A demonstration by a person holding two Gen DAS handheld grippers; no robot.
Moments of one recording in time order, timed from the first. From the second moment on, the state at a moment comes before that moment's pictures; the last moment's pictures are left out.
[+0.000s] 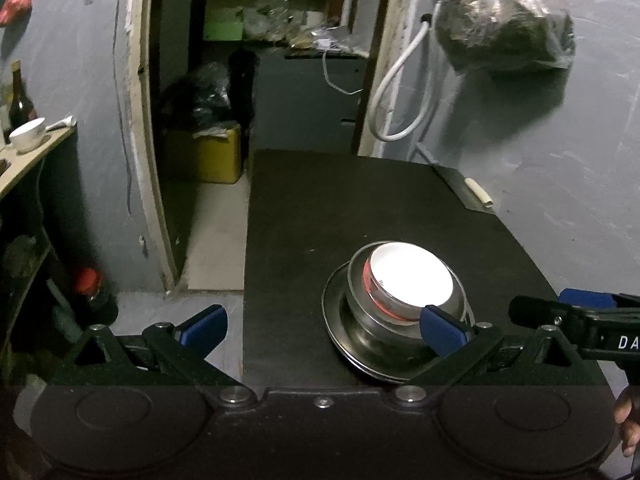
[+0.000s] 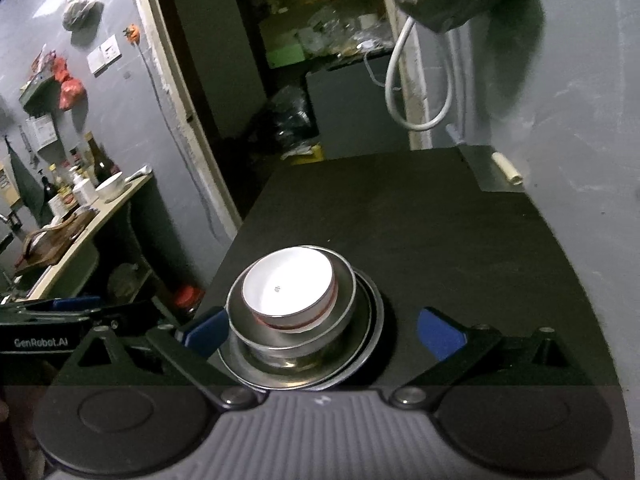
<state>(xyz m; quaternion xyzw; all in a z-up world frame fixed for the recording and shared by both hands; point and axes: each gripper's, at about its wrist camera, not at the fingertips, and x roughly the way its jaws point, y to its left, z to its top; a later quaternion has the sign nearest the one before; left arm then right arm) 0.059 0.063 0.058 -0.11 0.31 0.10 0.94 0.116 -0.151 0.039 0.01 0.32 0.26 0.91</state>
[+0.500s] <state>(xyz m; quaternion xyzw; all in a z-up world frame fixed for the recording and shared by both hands) 0.014 0.062 0.060 -0.12 0.28 0.07 0.95 0.058 -0.154 0.046 0.02 0.30 0.21 0.93</state>
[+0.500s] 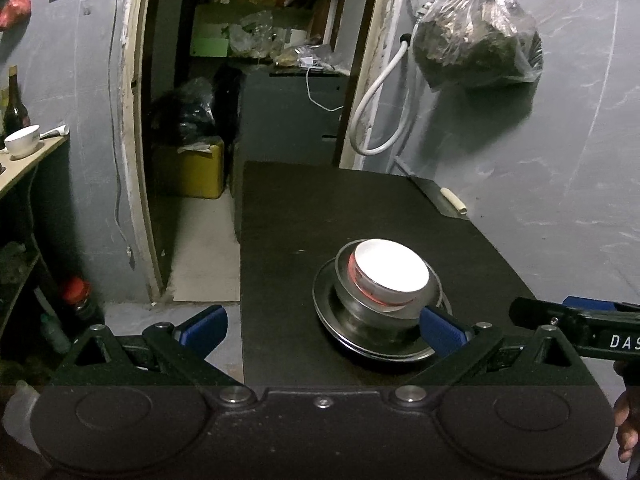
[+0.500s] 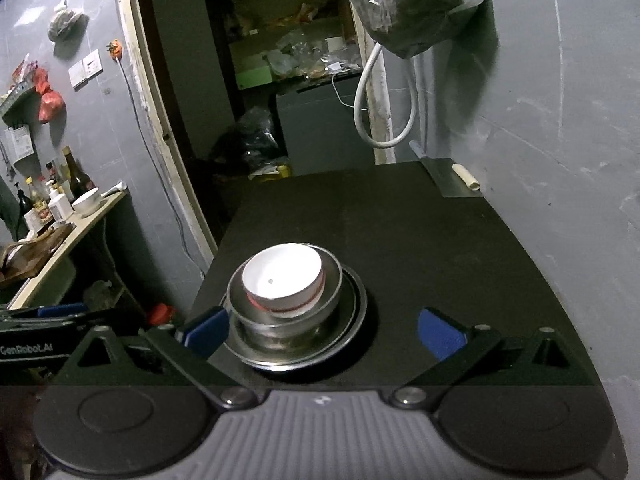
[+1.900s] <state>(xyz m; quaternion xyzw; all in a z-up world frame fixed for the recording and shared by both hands) -0.106 0.063 0.037 -0.12 0.28 0.04 0.95 -0.083 -0.159 0.027 0.03 0.30 0.16 0.94</state>
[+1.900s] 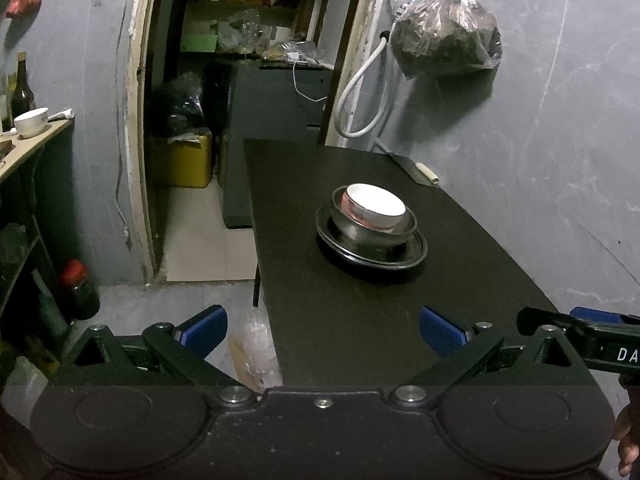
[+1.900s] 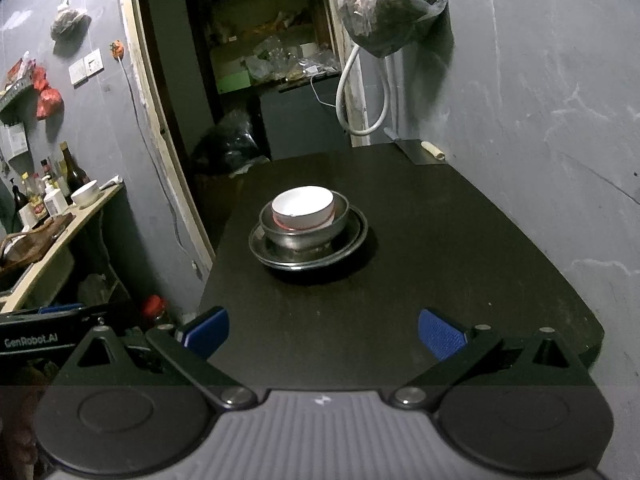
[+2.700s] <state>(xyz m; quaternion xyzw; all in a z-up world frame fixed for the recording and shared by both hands) -0.107 0.059 0.020 -0.10 0.29 0.04 0.95 -0.083 -0.162 0.014 0.02 0.31 0.14 0.94</state>
